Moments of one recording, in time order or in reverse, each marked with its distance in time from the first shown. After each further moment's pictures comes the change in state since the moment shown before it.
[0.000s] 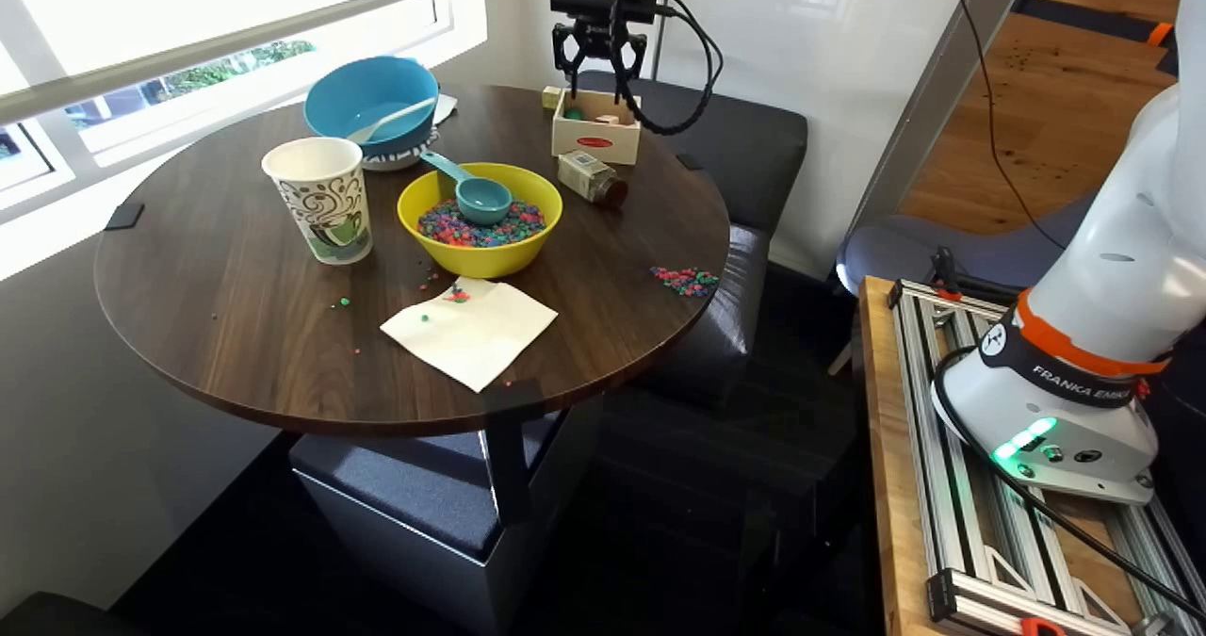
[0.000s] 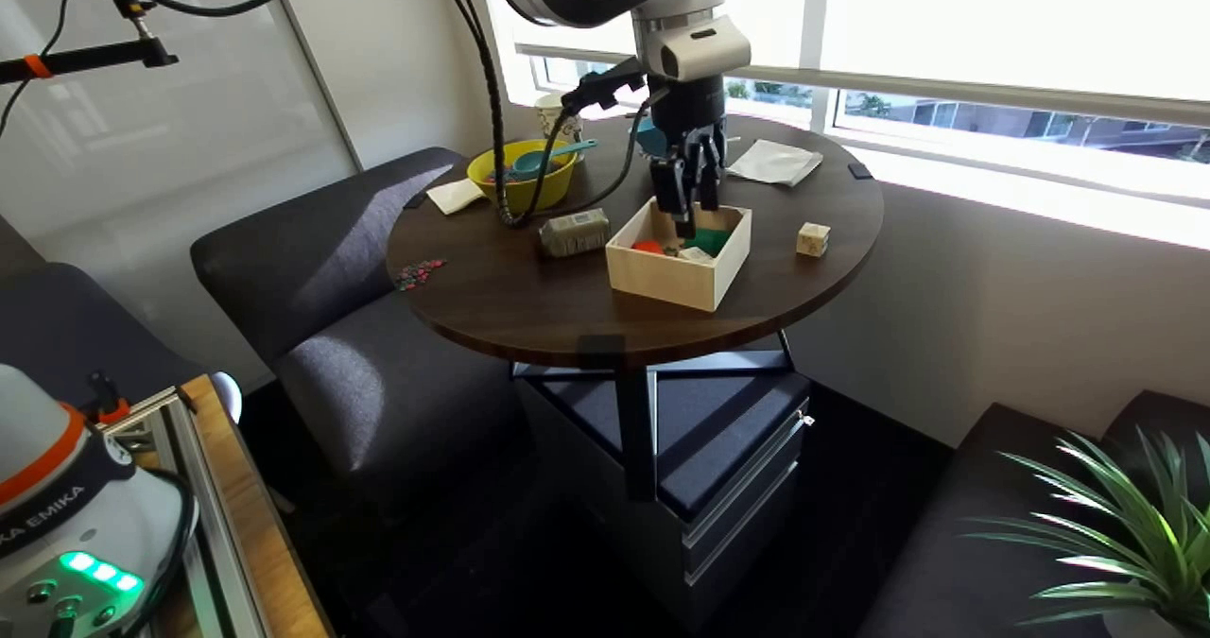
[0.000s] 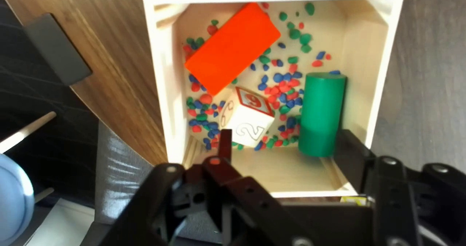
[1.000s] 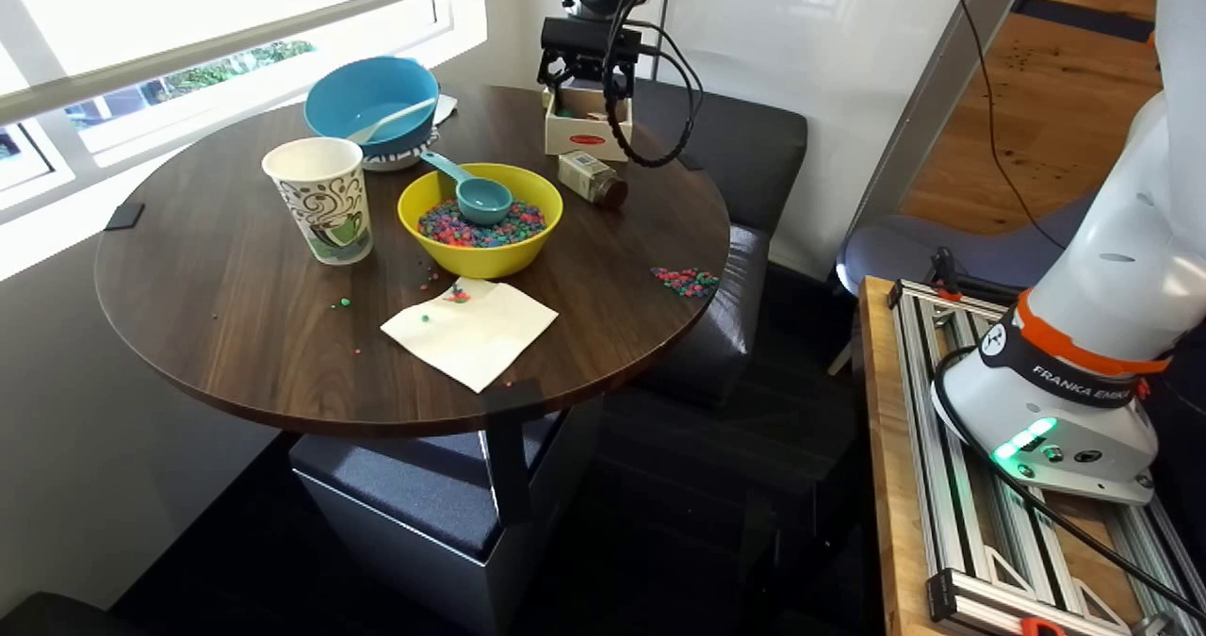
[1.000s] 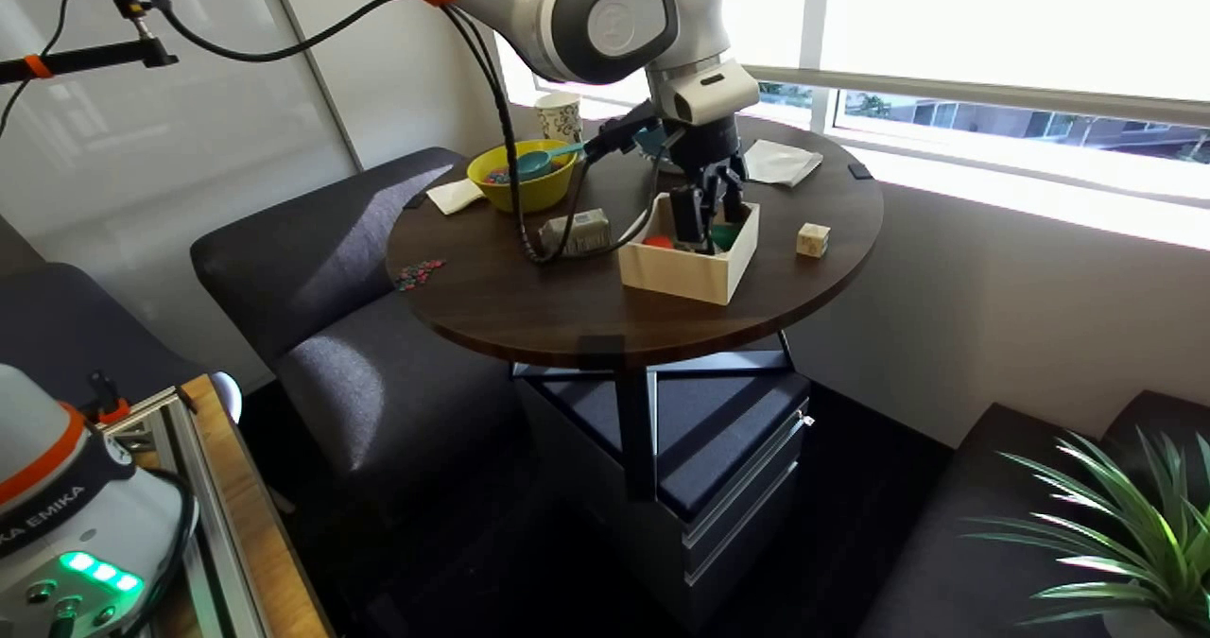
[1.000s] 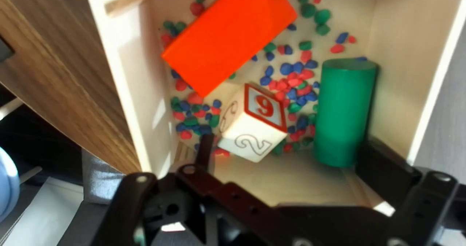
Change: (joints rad) arm 0.013 0.087 -0.011 0.005 -0.058 0.153 0.044
